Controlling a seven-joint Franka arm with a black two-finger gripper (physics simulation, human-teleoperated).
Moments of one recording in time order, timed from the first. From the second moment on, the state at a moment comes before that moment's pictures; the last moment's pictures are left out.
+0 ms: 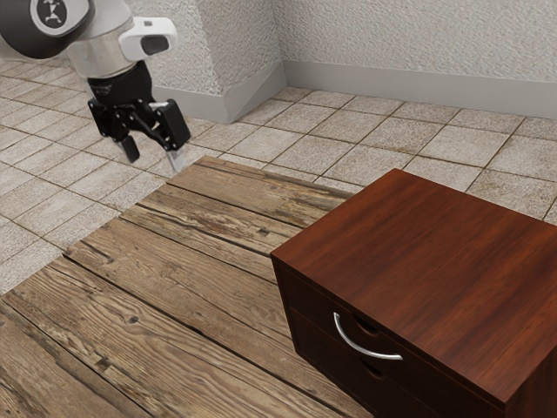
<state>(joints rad) -0.14 0.05 0.32 -1.26 0.01 1.39 0.05</state>
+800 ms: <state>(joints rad) -0.12 0.04 0.21 -1.06 -0.04 1.32 -0.36</state>
